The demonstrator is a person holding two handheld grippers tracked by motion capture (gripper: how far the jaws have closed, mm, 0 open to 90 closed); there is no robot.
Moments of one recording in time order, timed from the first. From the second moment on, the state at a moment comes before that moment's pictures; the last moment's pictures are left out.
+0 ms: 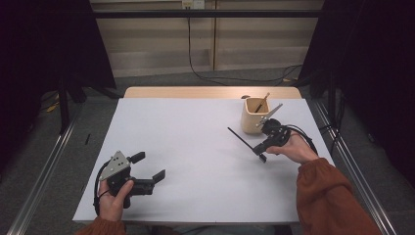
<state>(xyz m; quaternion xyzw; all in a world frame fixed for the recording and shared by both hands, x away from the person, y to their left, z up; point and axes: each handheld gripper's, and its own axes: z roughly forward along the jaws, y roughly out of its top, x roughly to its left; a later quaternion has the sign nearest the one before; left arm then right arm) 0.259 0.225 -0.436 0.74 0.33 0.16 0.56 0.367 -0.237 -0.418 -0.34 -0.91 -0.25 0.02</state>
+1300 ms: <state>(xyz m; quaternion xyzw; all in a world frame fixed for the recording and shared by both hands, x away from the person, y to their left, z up) 0.259 0.225 -0.436 0.74 0.33 0.16 0.57 0.343 -0.271 -0.392 -0.33 -0.77 -0.54 -0.08</state>
